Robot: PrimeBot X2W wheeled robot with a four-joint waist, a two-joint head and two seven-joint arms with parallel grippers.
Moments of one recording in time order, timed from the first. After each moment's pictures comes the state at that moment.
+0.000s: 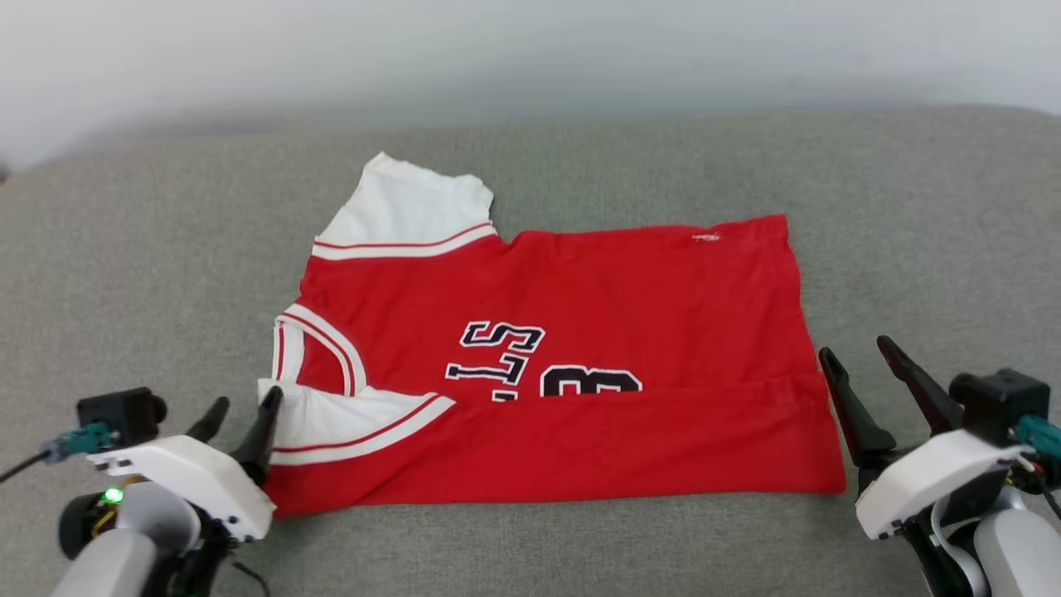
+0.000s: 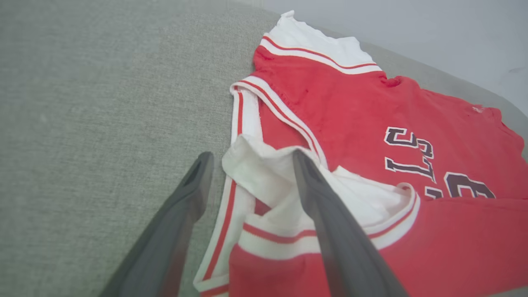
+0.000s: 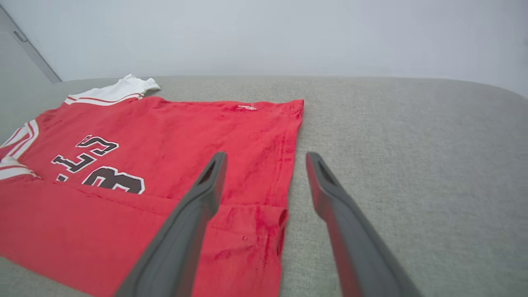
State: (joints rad) left arm -0.23 0.47 -0.29 0.36 -0.85 -0.01 0.02; right arm -0.22 -0.32 0.19 0.31 0.41 0.13 -0.10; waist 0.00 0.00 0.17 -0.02
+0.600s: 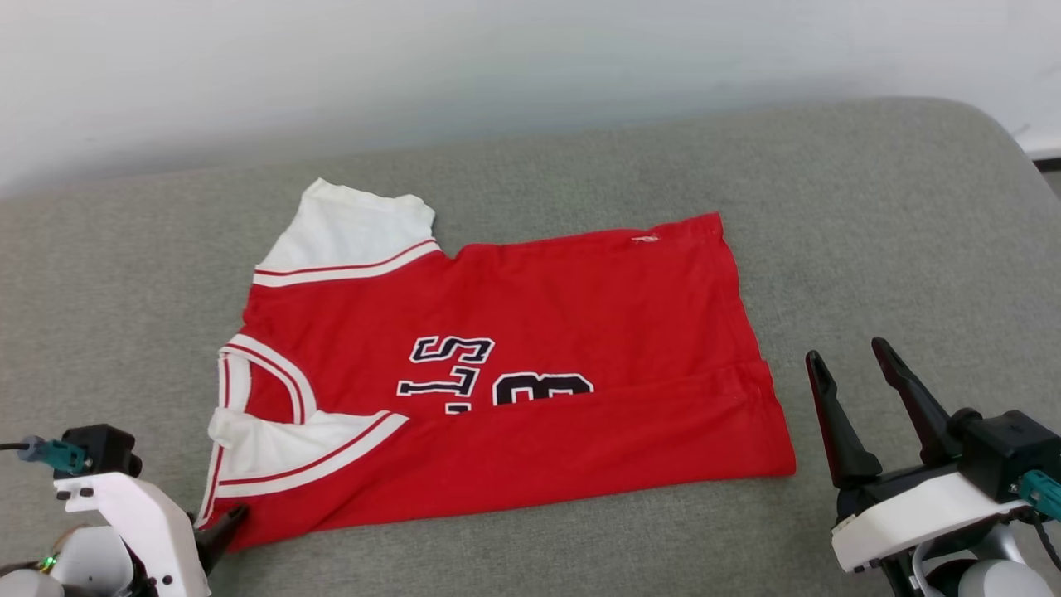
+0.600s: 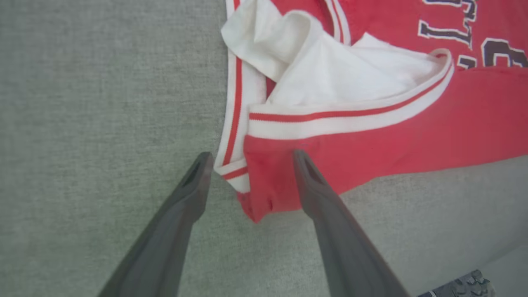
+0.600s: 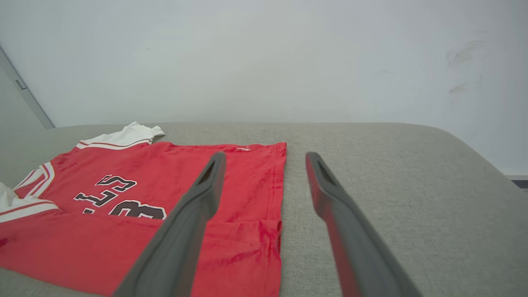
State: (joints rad) left arm -0.09 0.72 -0.31 0.15 -0.99 0.05 0.51; right arm -0.03 -0.16 0.07 -0.02 0.22 0.13 -0.08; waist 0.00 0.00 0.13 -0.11
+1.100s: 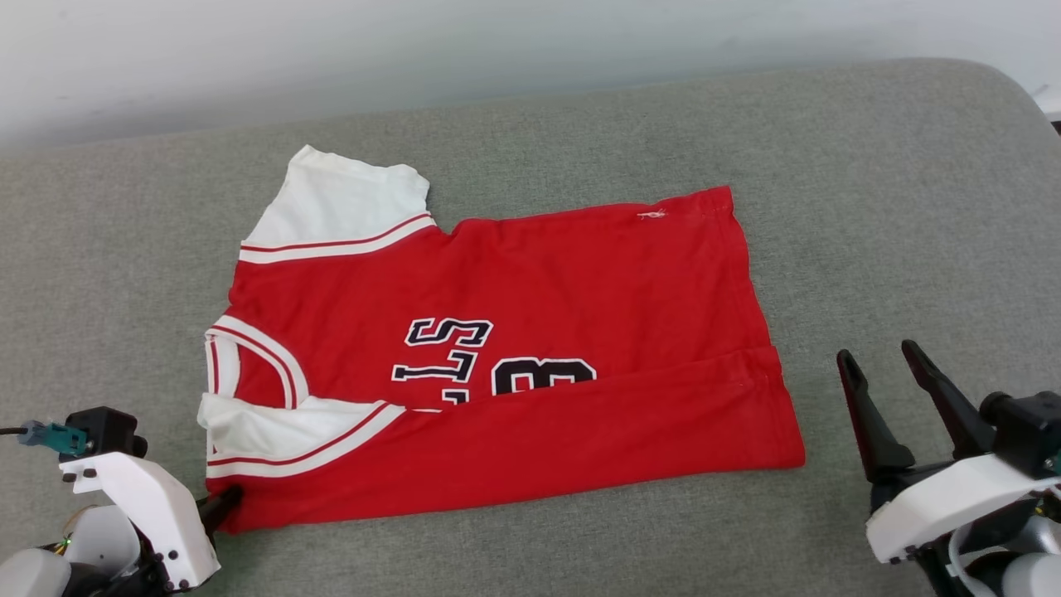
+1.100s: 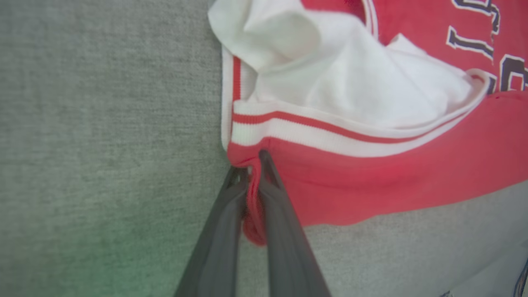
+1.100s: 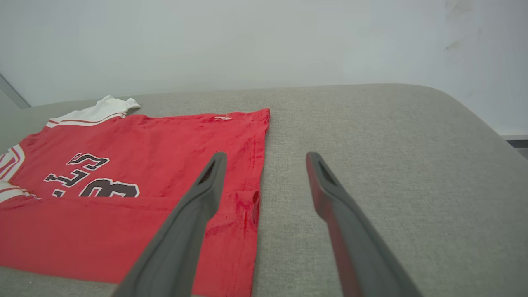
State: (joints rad) left arm -0.15 0.65 -0.31 0.27 -1.06 0.01 0.53; right arm -0.04 -0.18 0.04 -0.05 0.27 0.13 0.02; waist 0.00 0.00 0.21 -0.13
